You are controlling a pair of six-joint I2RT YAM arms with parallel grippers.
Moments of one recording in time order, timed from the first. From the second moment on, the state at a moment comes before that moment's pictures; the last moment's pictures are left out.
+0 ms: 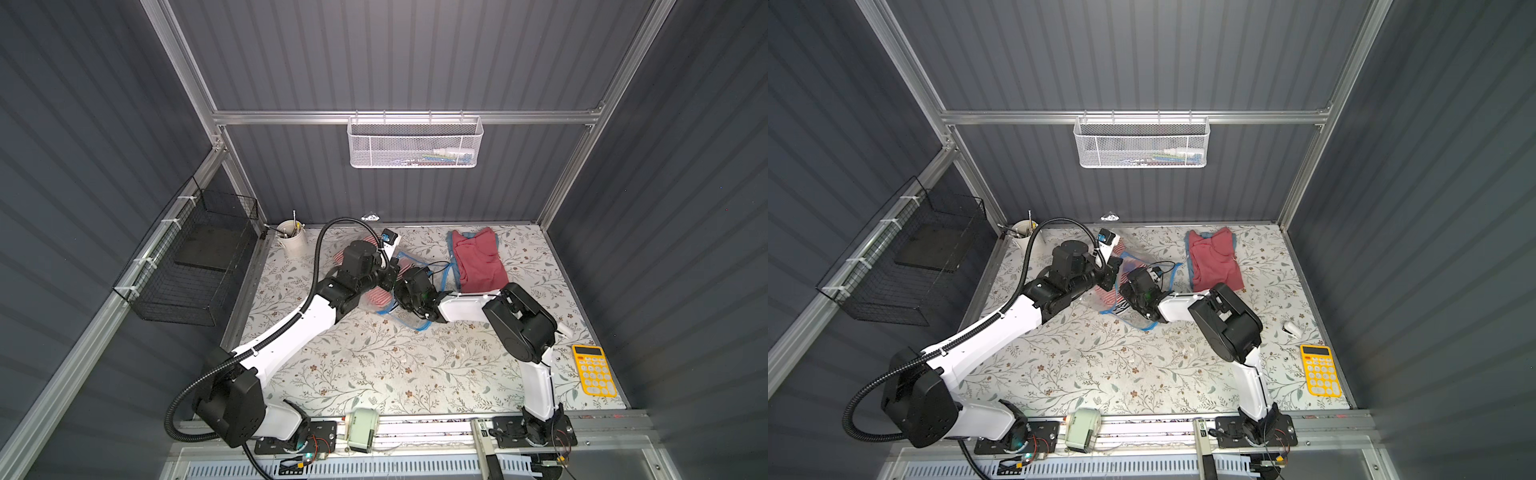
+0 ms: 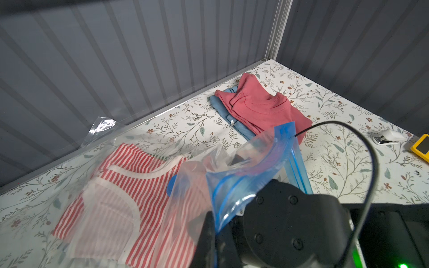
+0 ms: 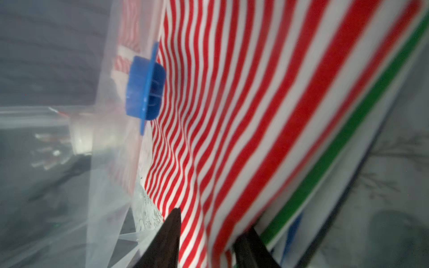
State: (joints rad) left arm -0.64 1.42 1.14 -0.14 0.07 0.04; right arm 0.73 2.08 1.18 0.28 0.03 1.36
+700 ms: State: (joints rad) left arm -0.64 1.42 1.14 -0.14 0.07 0.04; right arm 0.72 2.11 1.25 0.26 0.02 1.34
